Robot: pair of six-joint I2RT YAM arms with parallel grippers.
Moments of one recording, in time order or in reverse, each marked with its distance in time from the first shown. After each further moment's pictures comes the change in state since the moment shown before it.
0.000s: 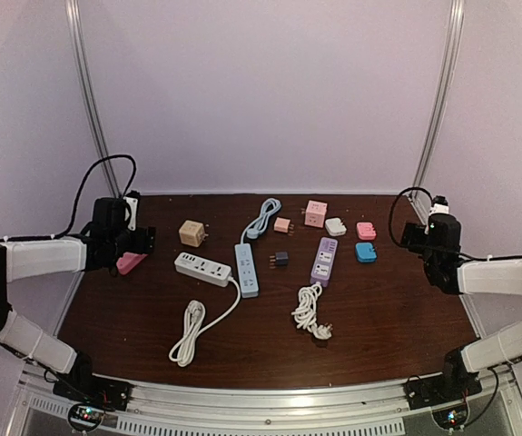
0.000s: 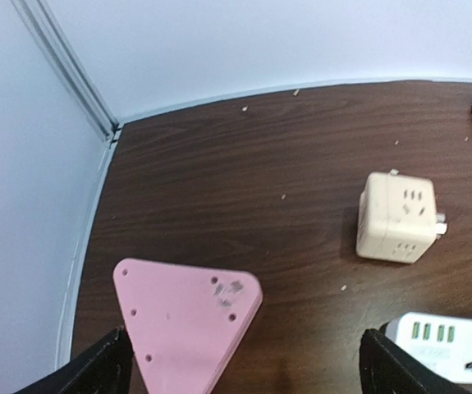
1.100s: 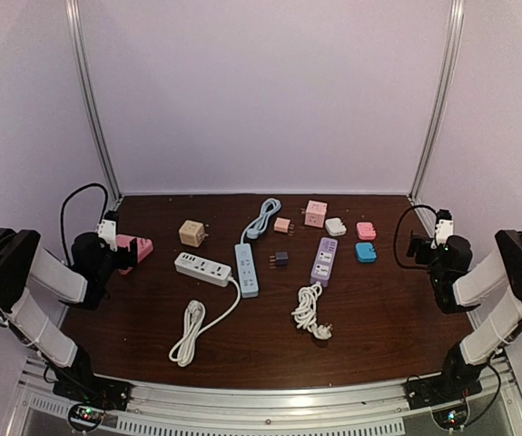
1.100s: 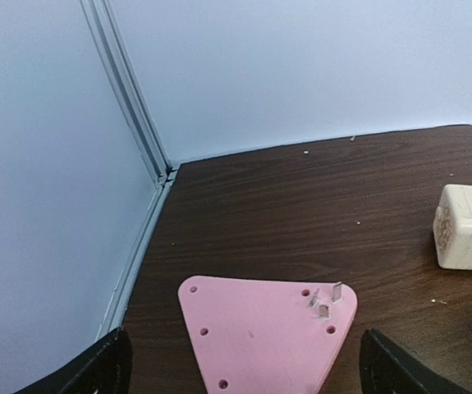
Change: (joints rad) left arm 0.225 0.148 -0.435 0.906 0.129 0.168; right arm -0.251 0.250 -0.229 0.666 -0.348 -0.160
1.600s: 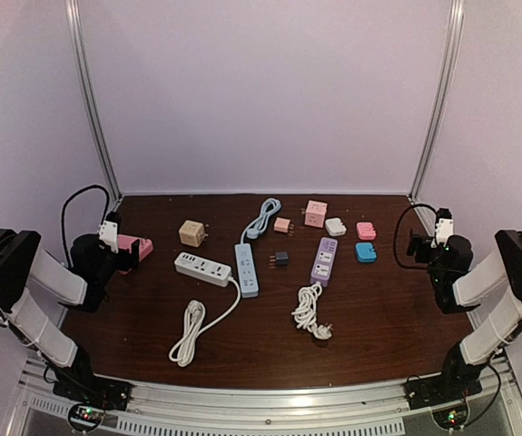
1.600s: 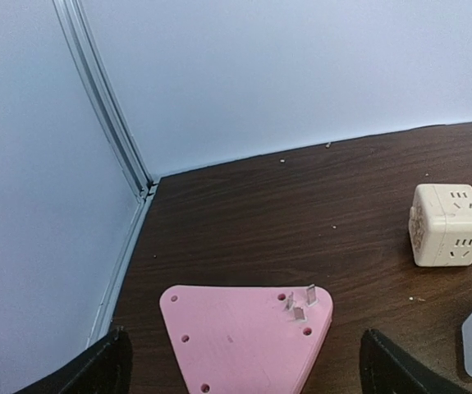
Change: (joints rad) left arm 0.000 0.000 -0.023 0.049 0.080 0.026; right arm 0.000 0.000 -0.001 0.036 -0.019 -0.009
